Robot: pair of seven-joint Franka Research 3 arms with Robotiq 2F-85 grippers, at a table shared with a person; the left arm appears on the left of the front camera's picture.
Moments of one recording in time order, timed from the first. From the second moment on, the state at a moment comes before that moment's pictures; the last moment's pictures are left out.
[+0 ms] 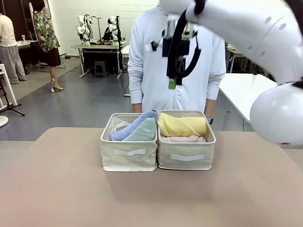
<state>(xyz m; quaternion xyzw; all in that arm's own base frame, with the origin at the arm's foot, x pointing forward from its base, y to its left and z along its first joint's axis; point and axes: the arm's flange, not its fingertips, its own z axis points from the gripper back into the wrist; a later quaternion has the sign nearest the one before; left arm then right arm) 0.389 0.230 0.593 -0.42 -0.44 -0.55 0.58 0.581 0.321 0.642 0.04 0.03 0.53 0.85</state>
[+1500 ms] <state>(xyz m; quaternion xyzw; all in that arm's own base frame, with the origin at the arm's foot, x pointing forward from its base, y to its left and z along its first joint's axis) 0.389 0.230 0.593 -0.42 -0.44 -0.55 0.58 0.386 0.050 0.496 -0.05 -0.11 0.35 0.93</state>
